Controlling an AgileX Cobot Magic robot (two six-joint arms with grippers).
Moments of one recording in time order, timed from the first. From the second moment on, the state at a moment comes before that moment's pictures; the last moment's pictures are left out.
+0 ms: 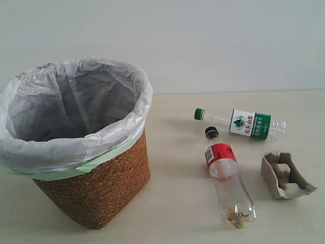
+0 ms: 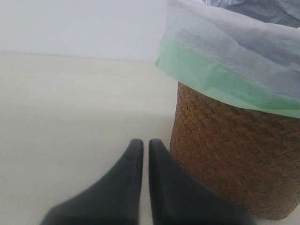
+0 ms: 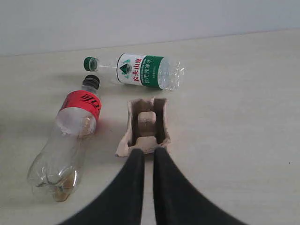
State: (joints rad) left arm -0.02 0.00 0.00 -0.13 0.31 0.05; right arm 0.14 0.01 0.00 -0.01 0.35 0.14
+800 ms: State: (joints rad) left arm -0.02 0.00 0.00 -0.13 0.31 0.05; right arm 0.14 0.01 0.00 0.17 0.35 0.28
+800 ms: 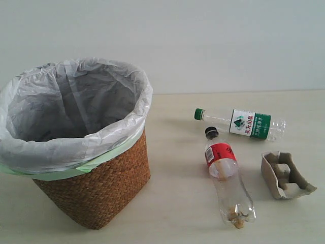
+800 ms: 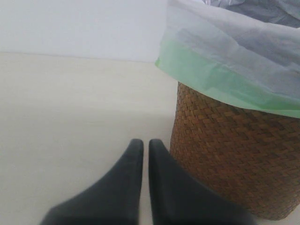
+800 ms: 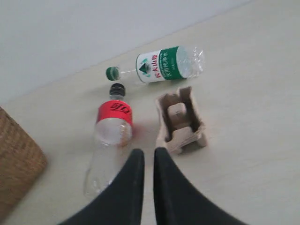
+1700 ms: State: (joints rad) left arm -0.02 0.00 0.00 -0.13 0.31 0.05; right arm 0.14 0.01 0.00 0.43 0.19 0.40
